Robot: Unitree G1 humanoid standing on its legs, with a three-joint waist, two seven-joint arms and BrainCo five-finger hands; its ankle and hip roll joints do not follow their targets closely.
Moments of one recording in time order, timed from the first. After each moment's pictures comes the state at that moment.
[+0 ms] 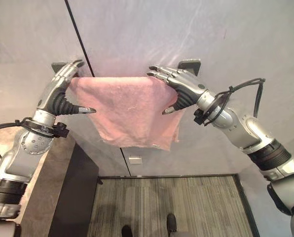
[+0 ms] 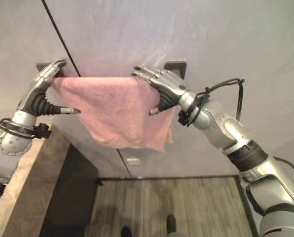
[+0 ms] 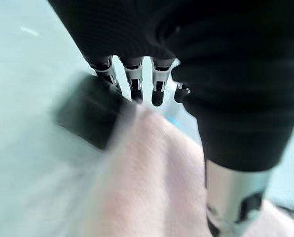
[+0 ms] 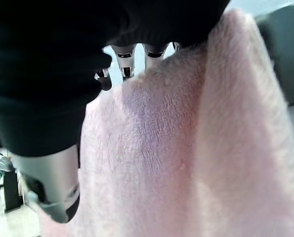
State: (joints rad) left arm -0.34 0.85 -0.02 0.16 0.03 -0.32 0.15; right arm -0.82 -0.74 0.53 0.05 -0.38 -0.14 0.06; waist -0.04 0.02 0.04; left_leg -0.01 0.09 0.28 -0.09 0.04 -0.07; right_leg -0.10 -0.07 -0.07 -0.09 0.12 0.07
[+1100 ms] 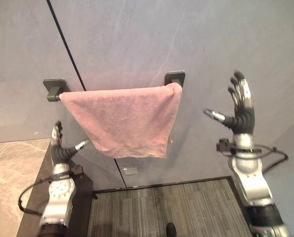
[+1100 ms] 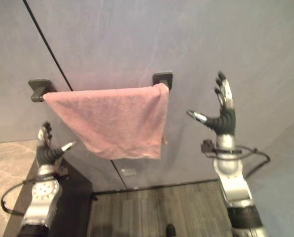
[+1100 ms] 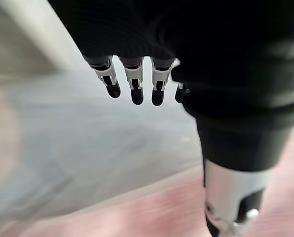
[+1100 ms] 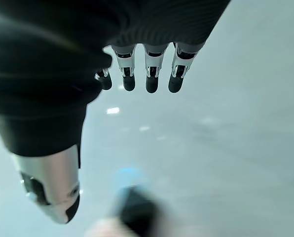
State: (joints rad) left arm 0.06 0.33 0.10 0.26 -0.13 -0.29 0.32; right arm -0.02 -0.43 -0.03 -0.10 0.05 -0.24 -0.28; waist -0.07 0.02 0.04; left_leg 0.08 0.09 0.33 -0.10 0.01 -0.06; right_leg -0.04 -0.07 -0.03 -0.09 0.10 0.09
